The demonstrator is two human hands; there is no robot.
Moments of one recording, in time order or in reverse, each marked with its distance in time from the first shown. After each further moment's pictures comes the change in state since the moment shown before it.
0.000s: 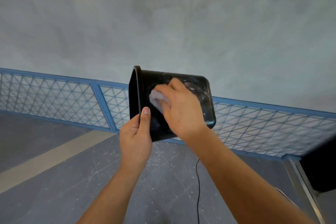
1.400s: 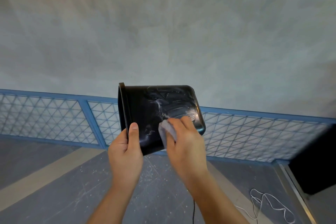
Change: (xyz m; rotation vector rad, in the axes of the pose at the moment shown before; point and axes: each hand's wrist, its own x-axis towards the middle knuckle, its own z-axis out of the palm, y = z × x) left_hand -0.008 0.016 0.014 0.050 0.107 -0.087; right_hand -0.070 0.006 -0.014 -0.022 0.216 0.256
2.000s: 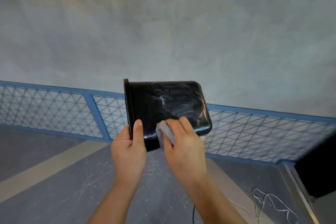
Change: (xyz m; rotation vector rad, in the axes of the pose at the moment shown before) left_hand -0.021 -0.003 0.014 0.041 0.054 0.013; right_hand -0.020 0.010 -0.013 0.011 -0.120 0.001
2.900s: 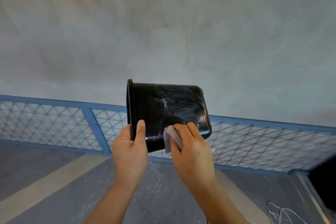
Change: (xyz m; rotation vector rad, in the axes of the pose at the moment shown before) left_hand 0.168 -0.042 0.011 0.082 -0.041 0.027; right_hand 0.107 0.010 0.114 -0.022 0.062 0.009
